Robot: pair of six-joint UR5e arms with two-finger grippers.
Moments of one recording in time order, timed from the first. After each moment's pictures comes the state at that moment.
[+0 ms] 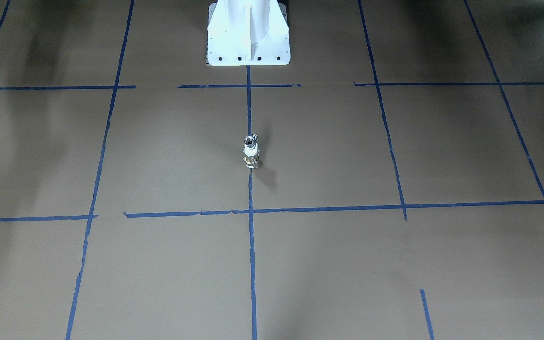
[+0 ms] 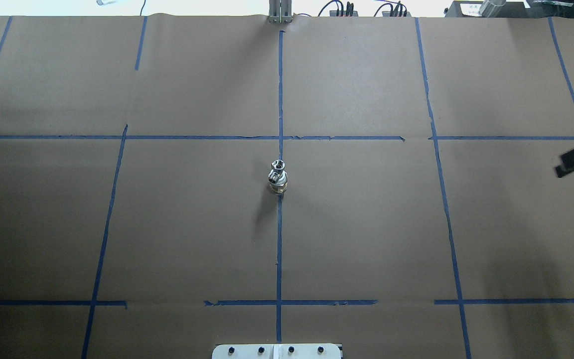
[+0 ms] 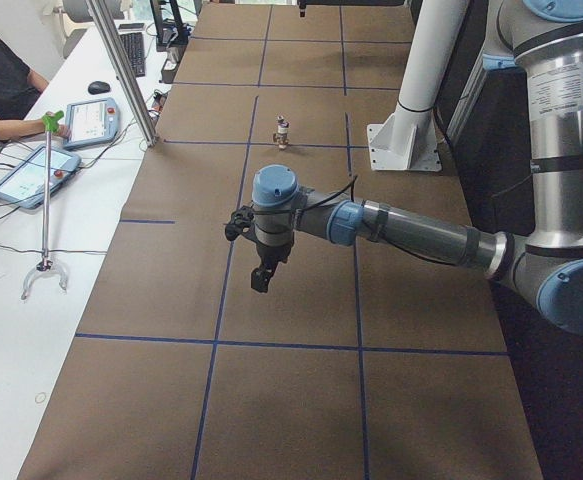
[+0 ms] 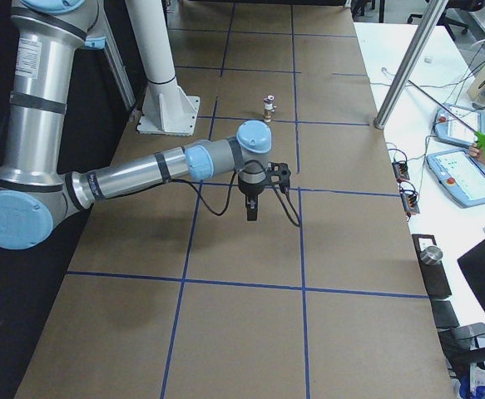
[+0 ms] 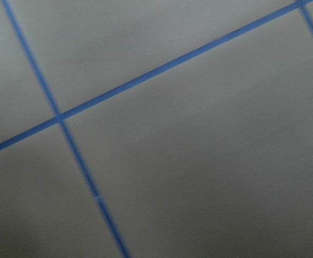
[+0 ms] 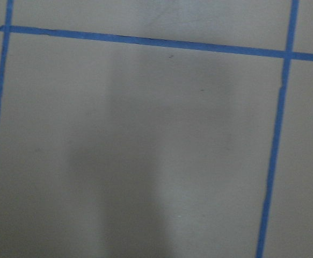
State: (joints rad) left arm -1.45 -1.39 -1.92 -1.61 -2.31 0.20; right arm 1.38 -1.80 2.00 -1.58 2.36 0.15
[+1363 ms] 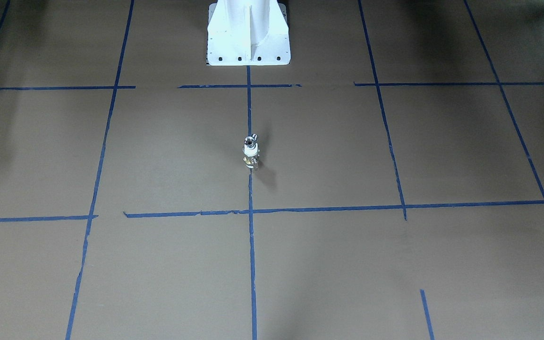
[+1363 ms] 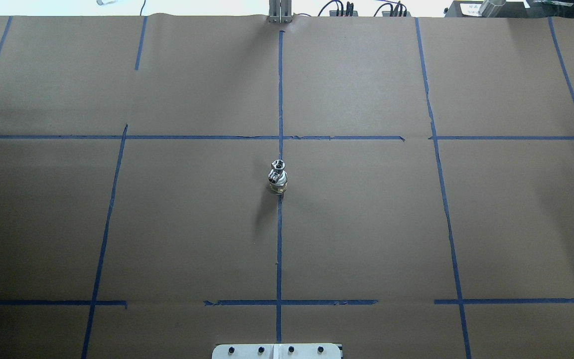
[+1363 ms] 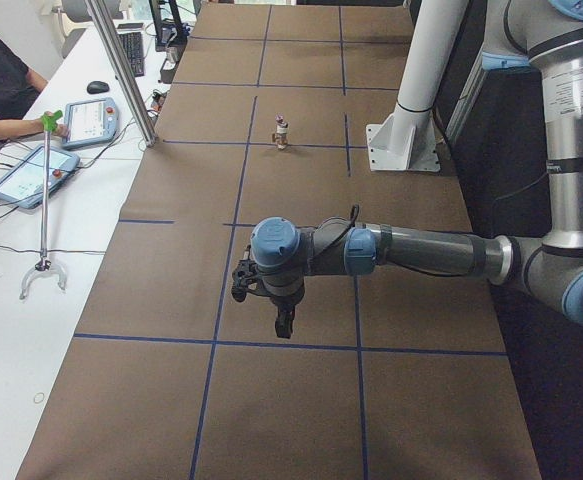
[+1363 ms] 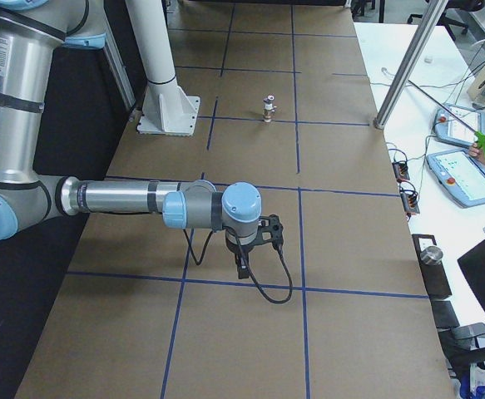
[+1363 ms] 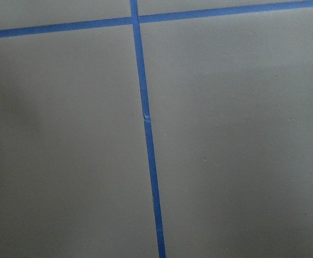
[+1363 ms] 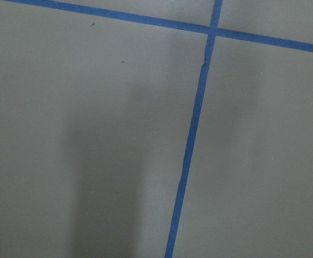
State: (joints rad) left arm -1.54 -1.38 -1.86 -1.42 -2.41 0.12; right arm 1.53 -1.82 1.85 -1.57 2.38 -0.13
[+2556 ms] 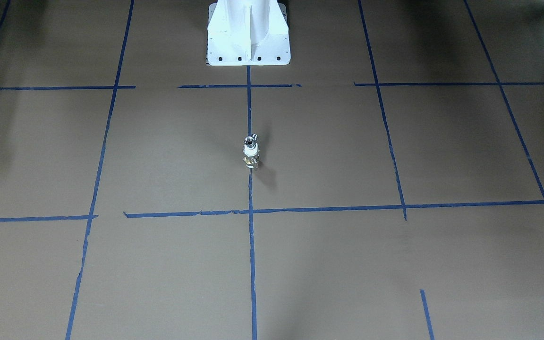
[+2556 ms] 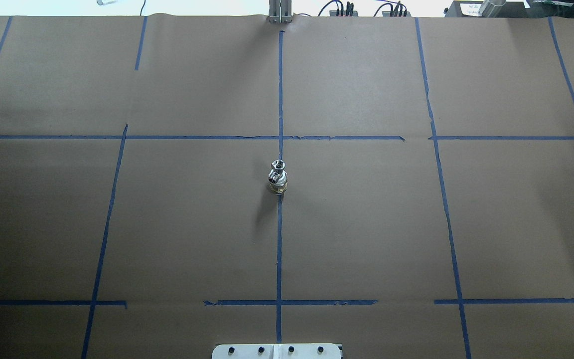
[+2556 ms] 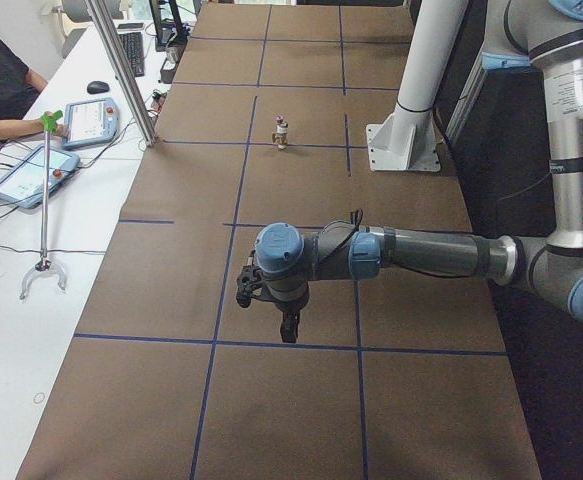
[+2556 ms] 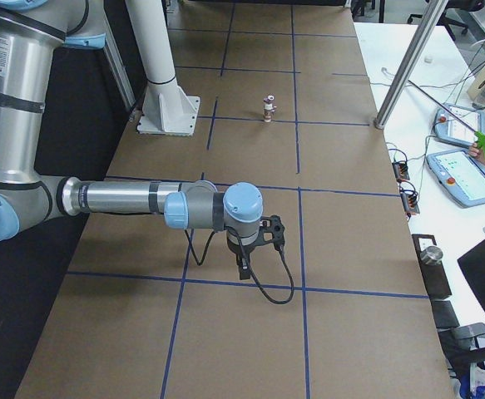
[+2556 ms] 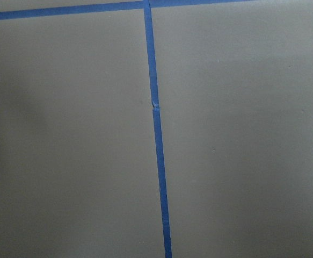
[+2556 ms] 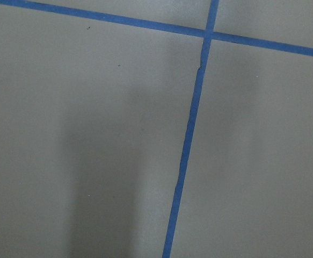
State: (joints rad) left arm -1.54 -1.35 -1.86 -1.43 -2.40 0.12; right arm 1.53 -1.81 1.84 -1.57 2.37 -0.12
